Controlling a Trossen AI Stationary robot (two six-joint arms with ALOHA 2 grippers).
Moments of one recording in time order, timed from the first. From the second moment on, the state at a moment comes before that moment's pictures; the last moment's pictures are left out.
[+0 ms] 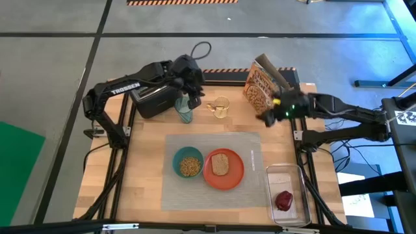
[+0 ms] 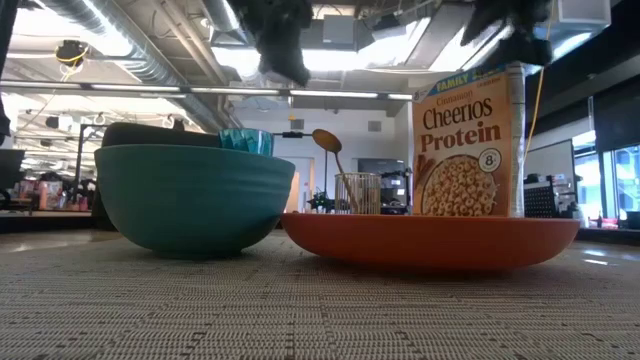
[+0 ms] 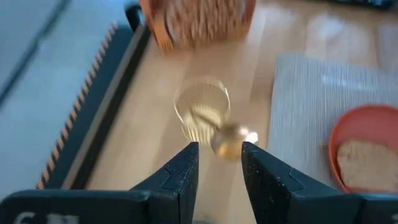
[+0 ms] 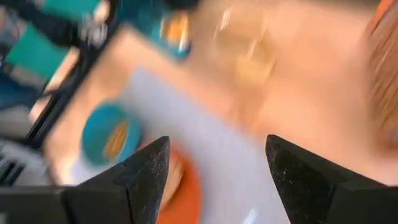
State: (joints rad) left arm 0.43 1.63 1.65 -0.84 0.07 0.12; right arm -0.15 0.93 1.07 -0.88 0.07 0.82
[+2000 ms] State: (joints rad) left arm -0.03 1.61 1.65 -0.59 -0.41 -0.19; right arm 1.13 1.41 0.83 -0.75 0.03 0.82
